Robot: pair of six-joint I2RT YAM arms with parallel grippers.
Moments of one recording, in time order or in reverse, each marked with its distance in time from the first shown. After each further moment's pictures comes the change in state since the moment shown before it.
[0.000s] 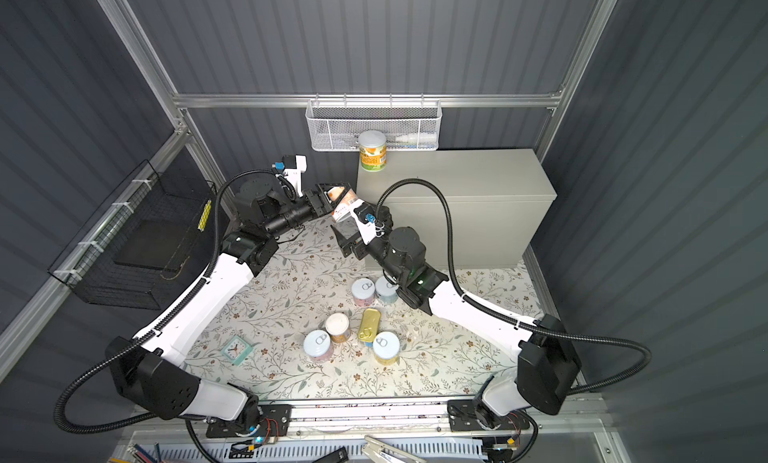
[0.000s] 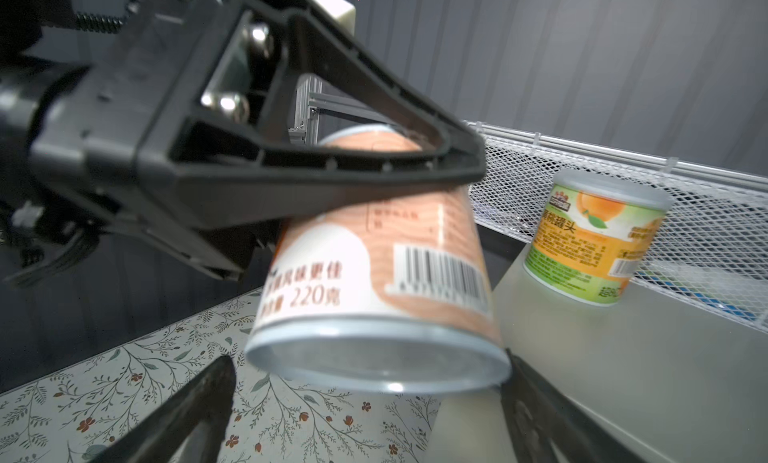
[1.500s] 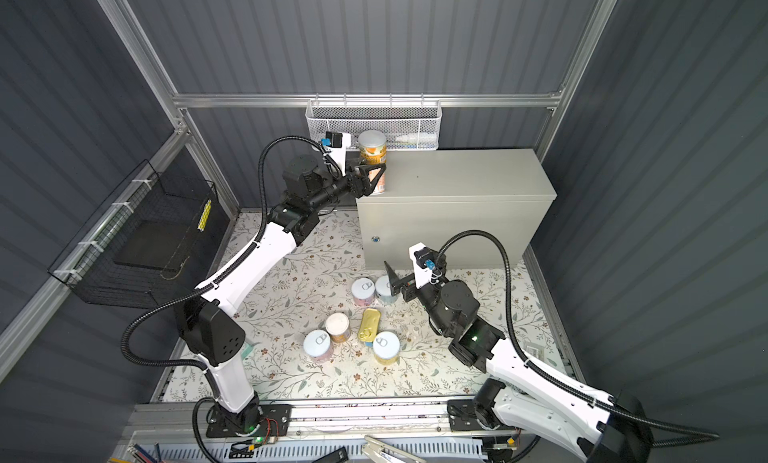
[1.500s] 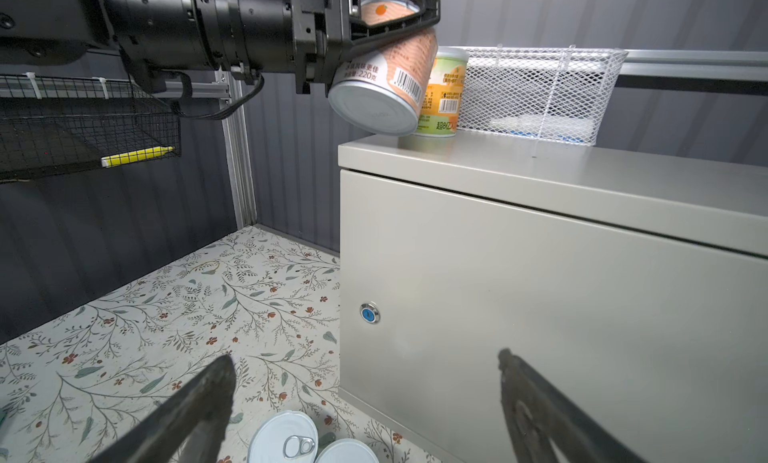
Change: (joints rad) left arm -0.110 0.388 0.397 0.043 -0.146 0.470; right arm 0.000 -0.548 -0.513 -0.114 0.225 0.109
